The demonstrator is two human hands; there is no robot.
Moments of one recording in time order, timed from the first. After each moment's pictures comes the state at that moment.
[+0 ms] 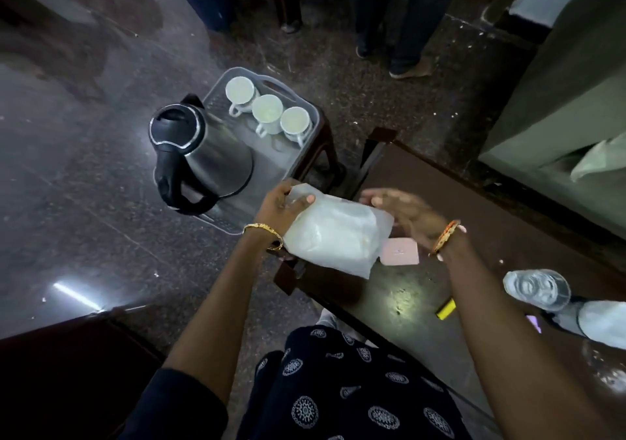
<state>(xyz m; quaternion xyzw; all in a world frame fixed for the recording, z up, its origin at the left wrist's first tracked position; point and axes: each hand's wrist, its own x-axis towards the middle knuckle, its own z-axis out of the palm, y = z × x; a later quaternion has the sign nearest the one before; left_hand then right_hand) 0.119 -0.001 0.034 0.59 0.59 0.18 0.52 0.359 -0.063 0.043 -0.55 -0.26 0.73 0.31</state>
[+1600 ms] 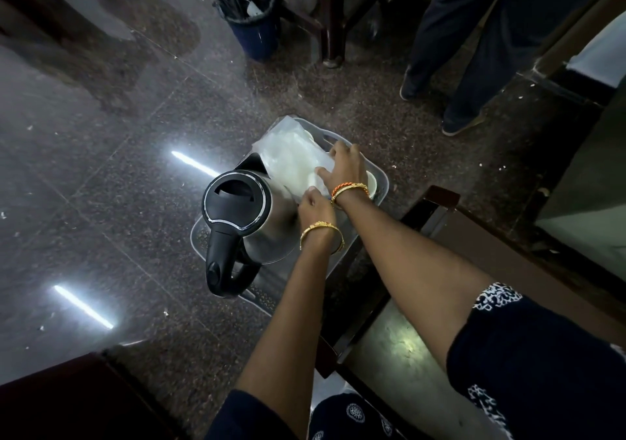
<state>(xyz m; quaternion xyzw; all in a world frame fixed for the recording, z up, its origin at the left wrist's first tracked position) 0.127 0.147 0.013 0.25 0.76 0.28 0.53 0.185 0.210 -0.031 -0.77 -0.54 0.28 0.19</state>
